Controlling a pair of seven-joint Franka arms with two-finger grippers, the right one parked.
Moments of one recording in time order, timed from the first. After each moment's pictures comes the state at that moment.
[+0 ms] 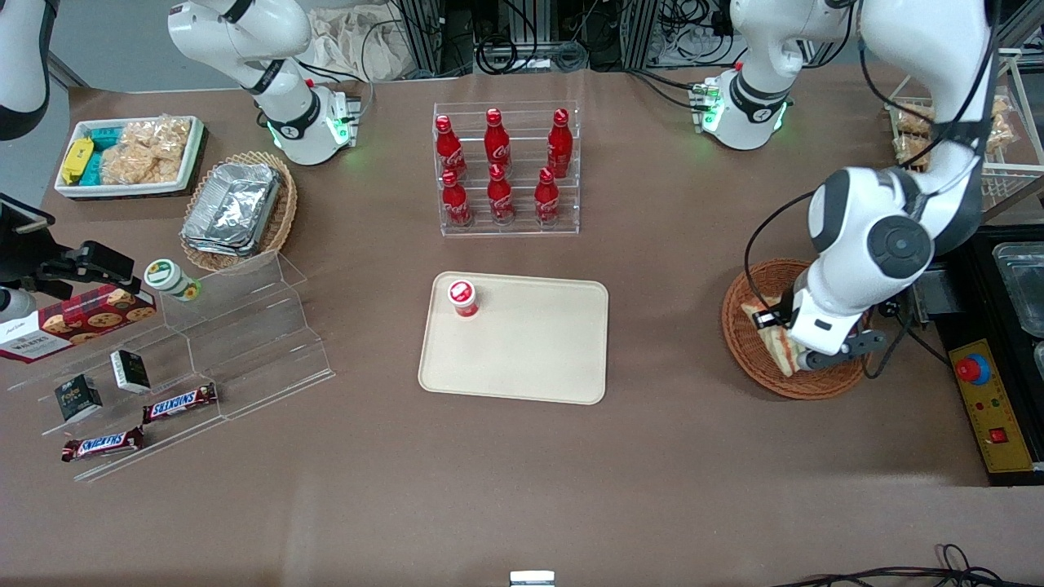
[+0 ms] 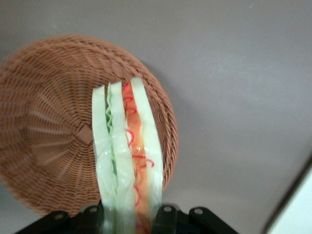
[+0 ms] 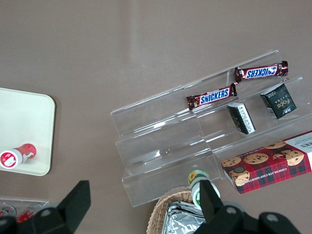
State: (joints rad) arm -0.17 0.18 0.00 -1.97 0.02 2.10 -0.48
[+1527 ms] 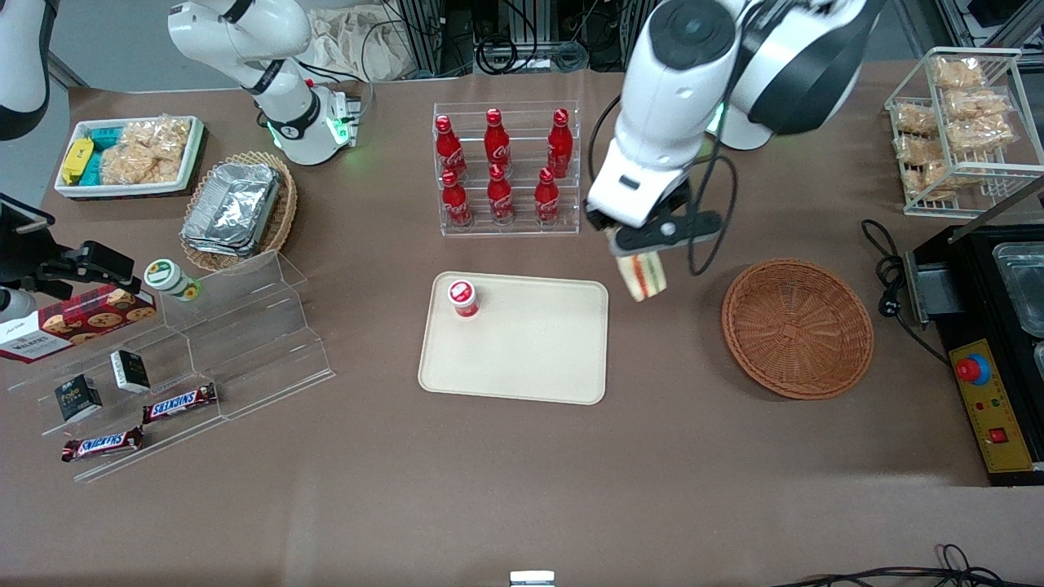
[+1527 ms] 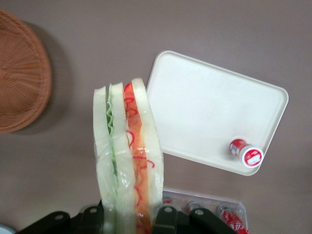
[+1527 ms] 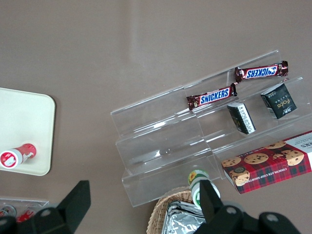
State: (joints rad) arm -0.45 0.25 -0.23 -1.48 0.03 1.74 -0.89
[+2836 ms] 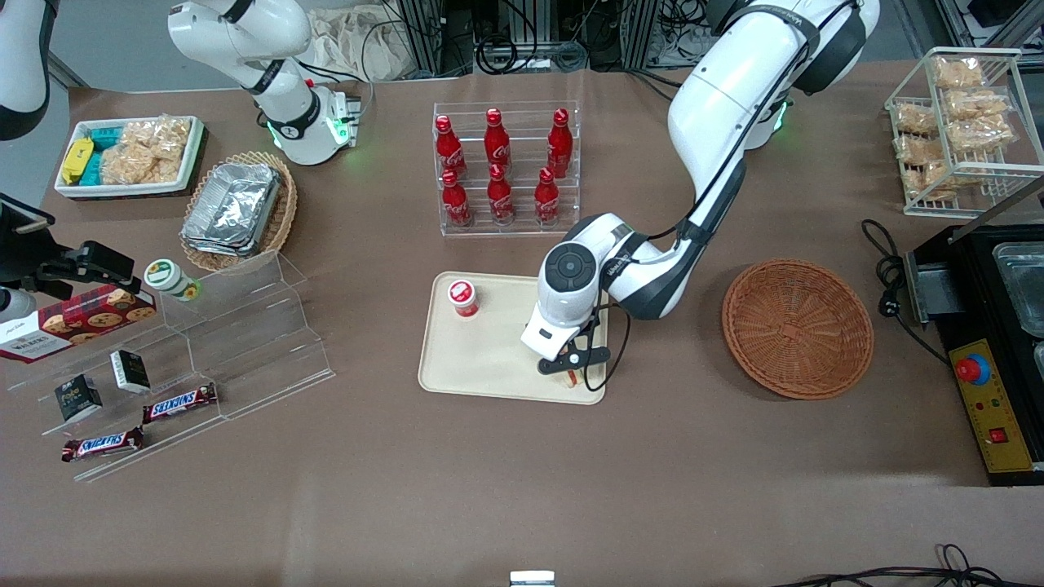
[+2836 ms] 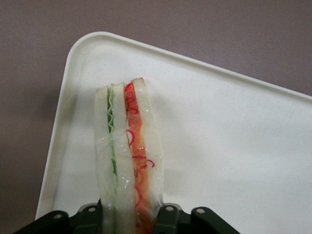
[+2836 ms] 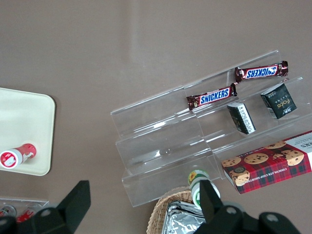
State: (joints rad) arm -0.50 0.78 -0.24 -1.48 0.21 2.25 -1.00
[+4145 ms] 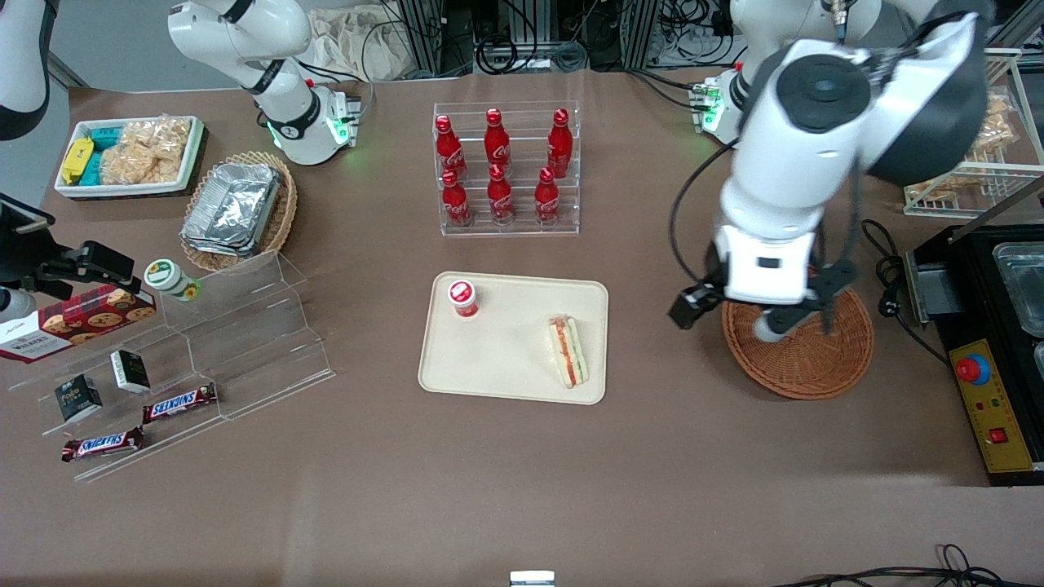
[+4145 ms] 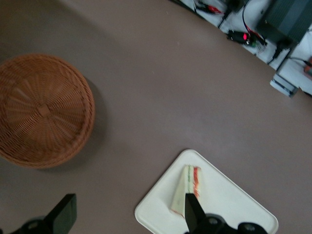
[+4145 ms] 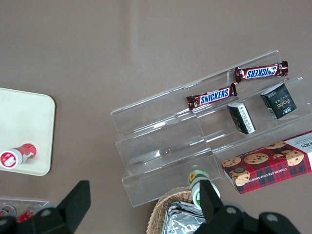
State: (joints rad) arm -0.21 0.25 -0.23 -1.42 0.16 1.78 -1.05
